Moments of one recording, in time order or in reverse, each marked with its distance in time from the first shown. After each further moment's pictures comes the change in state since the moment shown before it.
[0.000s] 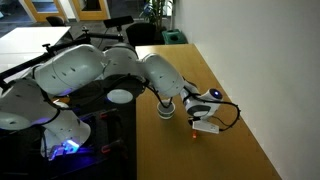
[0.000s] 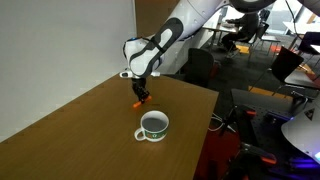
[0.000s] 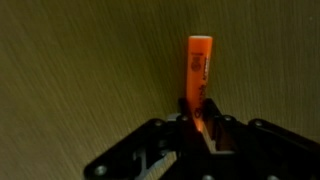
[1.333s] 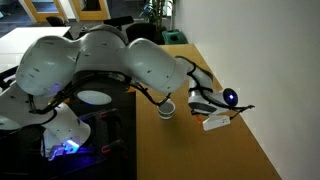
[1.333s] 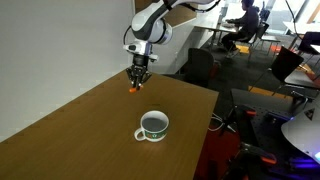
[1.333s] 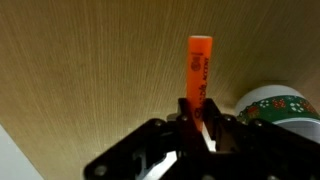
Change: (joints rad) arm -0.234 -0.224 0.214 -0.169 0.344 -0.085 -0.766
